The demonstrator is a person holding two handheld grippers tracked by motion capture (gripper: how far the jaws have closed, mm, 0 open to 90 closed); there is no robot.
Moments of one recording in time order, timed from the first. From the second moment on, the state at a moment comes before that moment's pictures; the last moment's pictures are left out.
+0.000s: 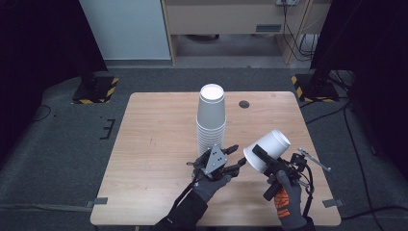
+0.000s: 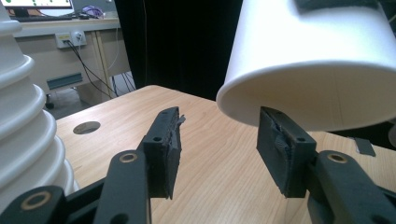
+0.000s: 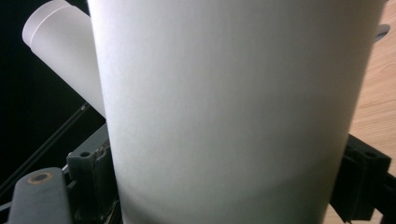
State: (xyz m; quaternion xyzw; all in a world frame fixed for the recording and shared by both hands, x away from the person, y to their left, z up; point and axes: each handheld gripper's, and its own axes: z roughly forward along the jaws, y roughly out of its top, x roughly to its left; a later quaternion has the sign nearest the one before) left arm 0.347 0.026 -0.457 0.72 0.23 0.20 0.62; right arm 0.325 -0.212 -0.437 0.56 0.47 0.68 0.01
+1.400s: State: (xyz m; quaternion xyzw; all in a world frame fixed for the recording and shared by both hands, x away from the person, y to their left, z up) left arm 0.352 0.011 -0.457 0.71 0.22 0.22 0.63; right arm 0.327 -0.199 -0.444 0.56 0.49 0.67 -0.02
